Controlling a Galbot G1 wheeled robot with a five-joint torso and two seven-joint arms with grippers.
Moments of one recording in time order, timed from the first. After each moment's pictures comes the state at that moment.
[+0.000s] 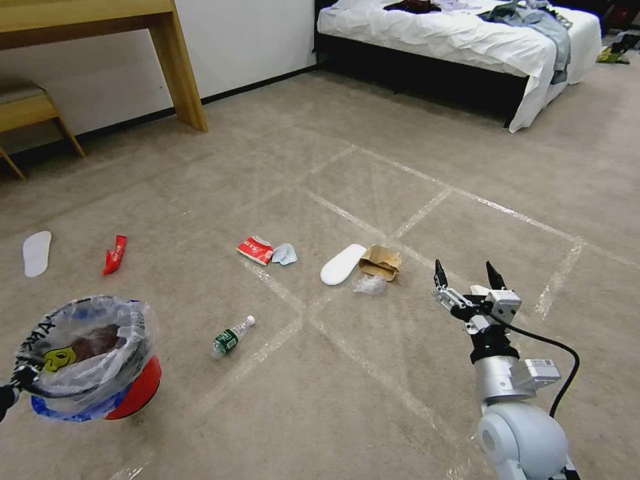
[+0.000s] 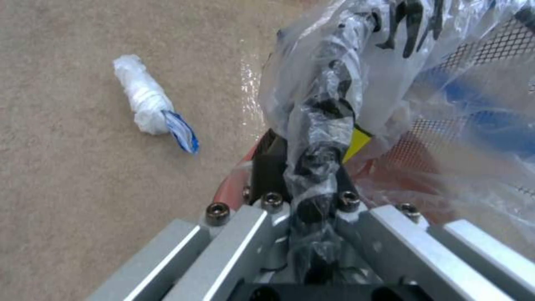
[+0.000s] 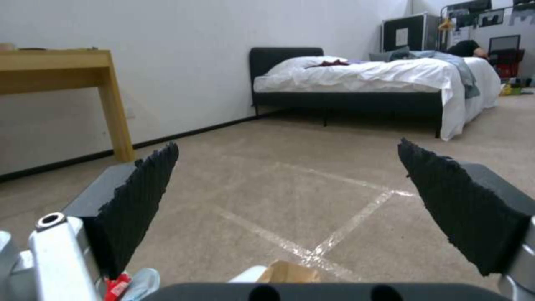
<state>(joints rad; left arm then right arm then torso) 1.50 -1.10 -1.23 -1.85 -1.19 0.73 -0.38 -1.49 1.34 0.58 2.14 0.29 0.08 0.07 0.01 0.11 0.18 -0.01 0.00</state>
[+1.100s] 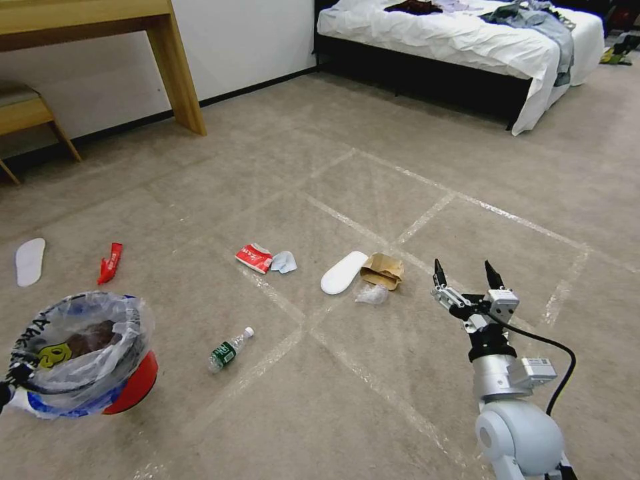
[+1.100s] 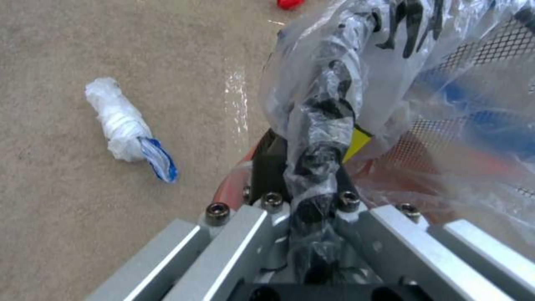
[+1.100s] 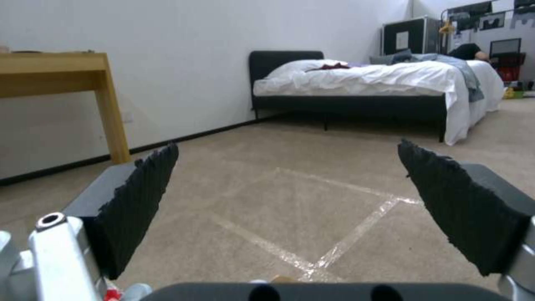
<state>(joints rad) 1.49 -1.09 -1.23 -1.82 -1.19 0.71 -0.36 -1.48 1.35 0.57 2.12 0.29 0.10 0.07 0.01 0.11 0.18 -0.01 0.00</state>
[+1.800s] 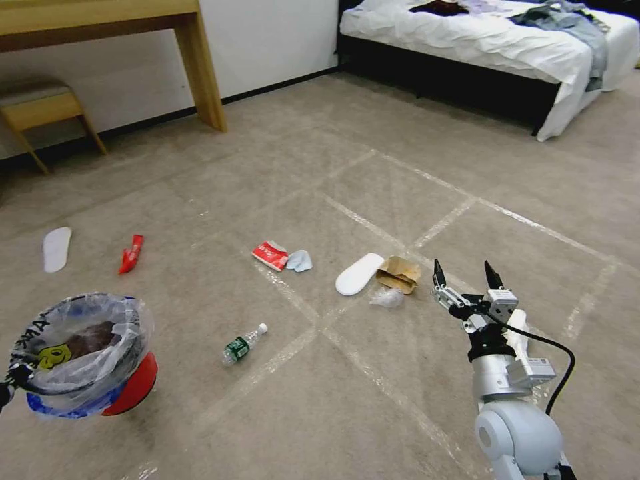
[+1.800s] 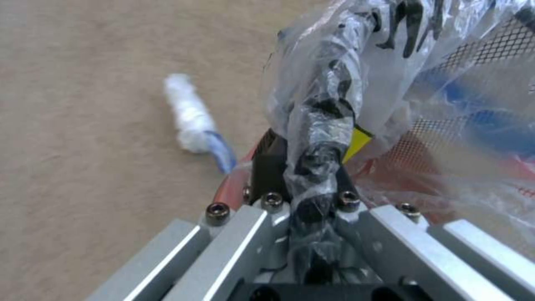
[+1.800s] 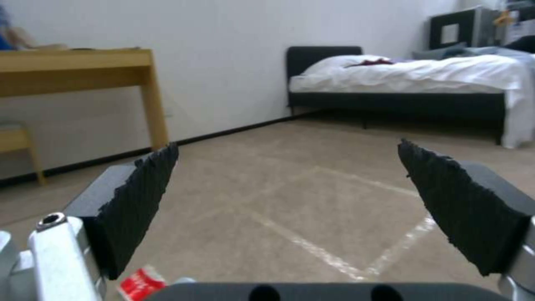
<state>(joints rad) 1.49 -1.08 -1.23 -1.82 -1.19 0.72 -0.36 -1.47 1.35 0.57 2.12 0.29 0.10 0.07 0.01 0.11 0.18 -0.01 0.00</state>
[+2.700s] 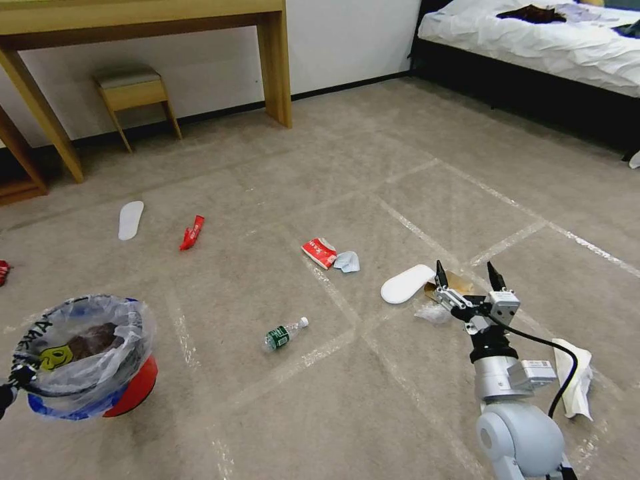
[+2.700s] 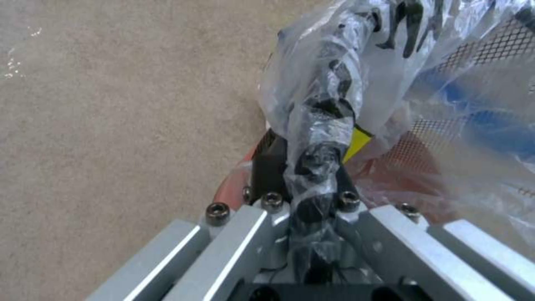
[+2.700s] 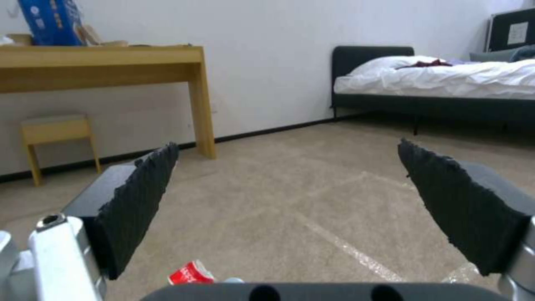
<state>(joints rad) 1.50 -1.10 -1.22 -1.83 -1.14 0.71 -0.34 -1.48 1.35 0.58 2.11 0.27 0.12 0.06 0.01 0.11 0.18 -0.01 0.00</state>
